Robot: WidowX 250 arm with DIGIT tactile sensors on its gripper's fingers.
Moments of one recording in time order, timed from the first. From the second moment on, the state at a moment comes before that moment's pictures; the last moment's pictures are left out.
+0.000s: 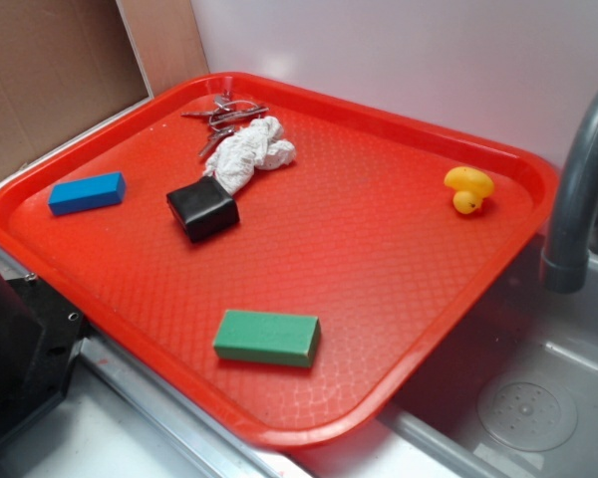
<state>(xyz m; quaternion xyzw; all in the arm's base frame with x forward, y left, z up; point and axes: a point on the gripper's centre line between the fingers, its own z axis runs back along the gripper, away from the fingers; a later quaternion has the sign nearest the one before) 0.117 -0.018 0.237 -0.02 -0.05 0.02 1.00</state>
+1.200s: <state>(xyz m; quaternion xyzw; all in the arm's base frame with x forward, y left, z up) 0.128 0.085 0.109 0.02 0.01 -0.19 0.98</state>
